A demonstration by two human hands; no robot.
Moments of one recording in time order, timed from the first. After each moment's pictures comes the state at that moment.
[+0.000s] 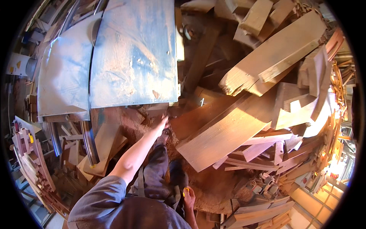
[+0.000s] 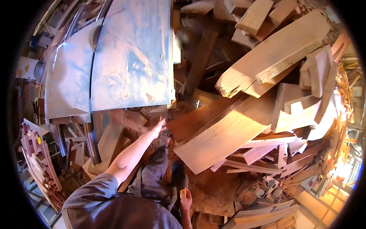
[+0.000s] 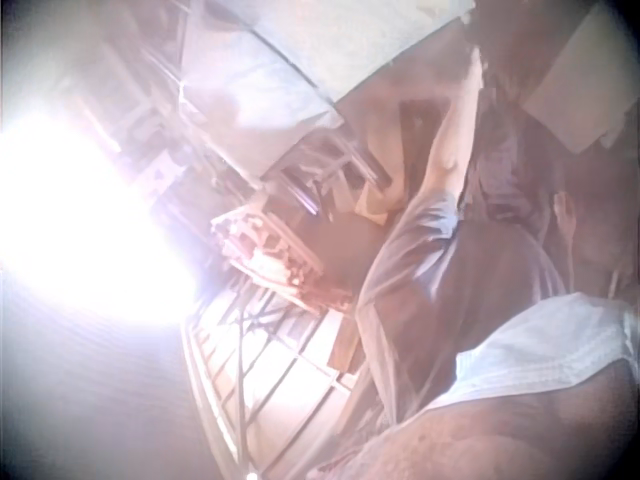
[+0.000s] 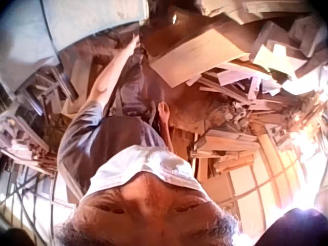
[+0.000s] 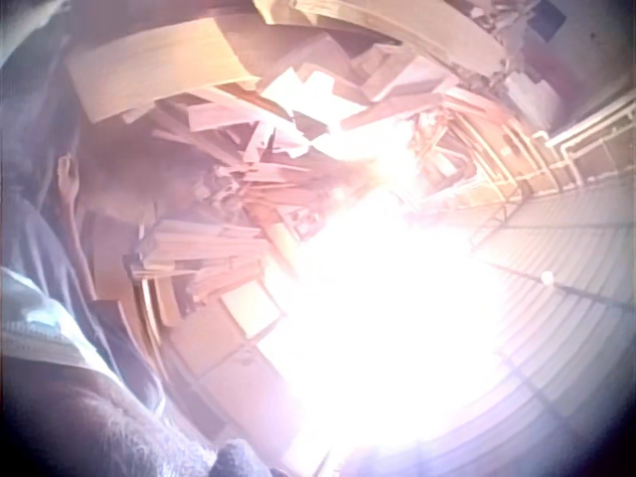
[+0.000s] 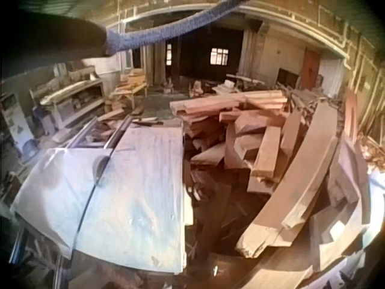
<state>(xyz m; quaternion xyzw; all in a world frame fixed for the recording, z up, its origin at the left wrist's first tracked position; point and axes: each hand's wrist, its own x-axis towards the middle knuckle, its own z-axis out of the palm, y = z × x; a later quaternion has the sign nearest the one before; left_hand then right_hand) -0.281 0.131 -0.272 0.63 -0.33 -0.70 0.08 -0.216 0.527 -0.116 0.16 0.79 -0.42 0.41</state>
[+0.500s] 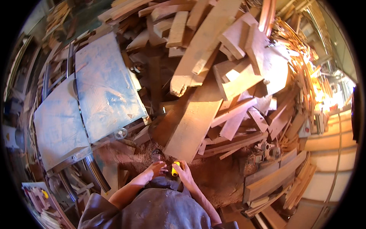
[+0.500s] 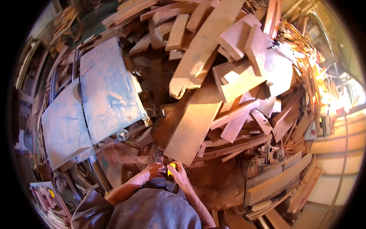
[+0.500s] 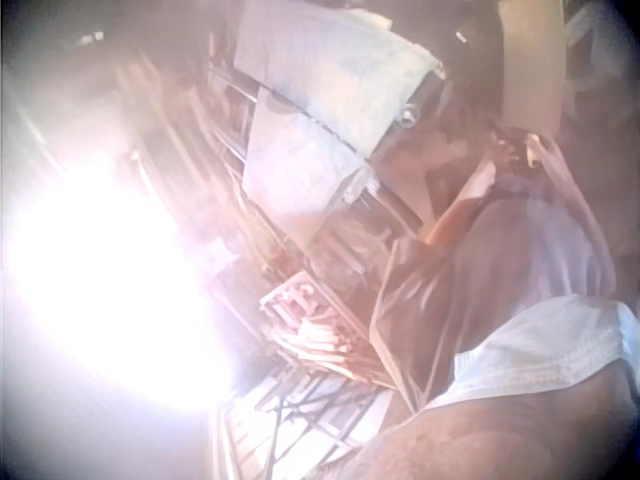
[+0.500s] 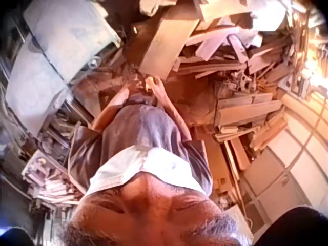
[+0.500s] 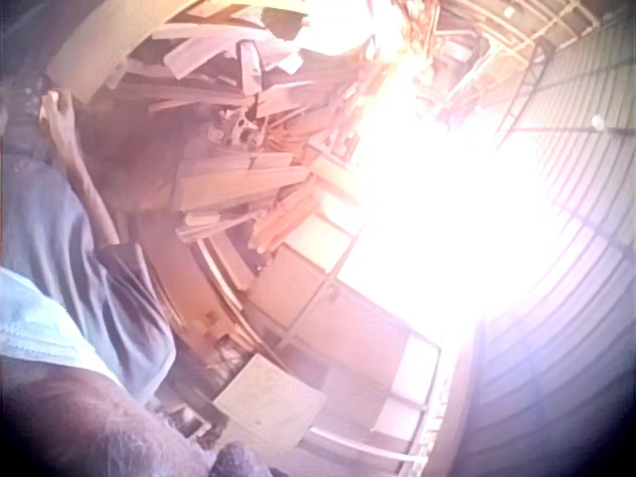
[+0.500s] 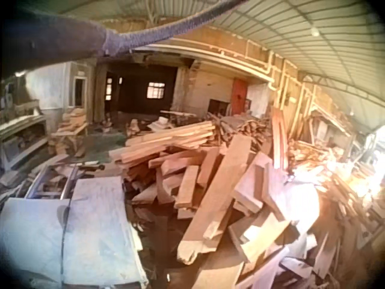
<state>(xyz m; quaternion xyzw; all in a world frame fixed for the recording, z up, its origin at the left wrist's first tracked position) -0.190 0.235 -0.111 0.41 -0.22 -0.86 -0.21 -0.290 0.393 -0.011 0.03 0.70 -0.60 0.40</state>
